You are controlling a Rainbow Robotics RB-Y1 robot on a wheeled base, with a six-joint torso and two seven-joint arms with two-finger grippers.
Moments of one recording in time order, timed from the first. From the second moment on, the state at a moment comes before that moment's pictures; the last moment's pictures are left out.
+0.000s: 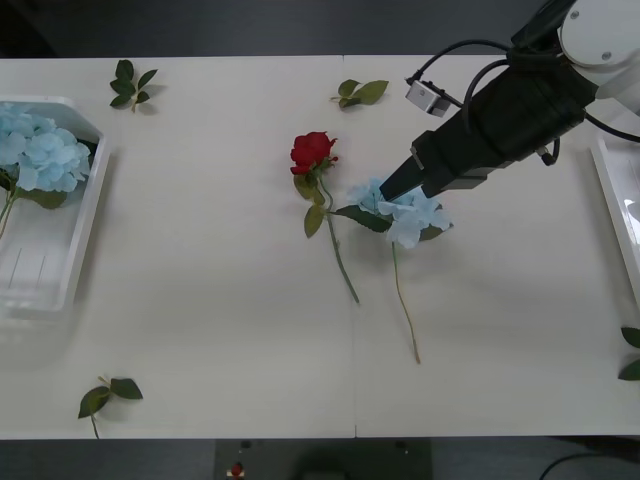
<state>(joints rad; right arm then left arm) -0.98 -0.87 0.67 -1.40 -1.71 1.34 1.48 -0.32 0.81 0.64 -1.69 0.56 1.55 -2.08</state>
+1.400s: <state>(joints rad) -0.56 -0.81 0.67 -1.83 -0.86 1.05 1.07 -0.32 0.82 0.50 -1.65 0.88 1.72 -2.12</state>
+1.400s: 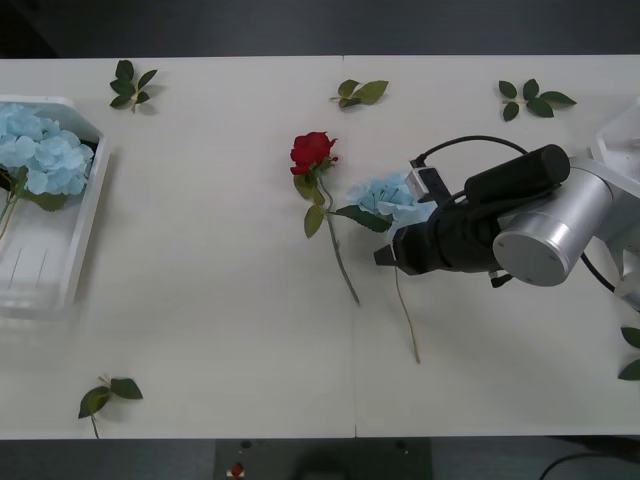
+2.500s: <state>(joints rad) -0.56 -0.62 0.74 -1.64 -0.63 1.02 1.07 -0.45 0.63 0.18 -1.94 1.04 1.70 -1.71</state>
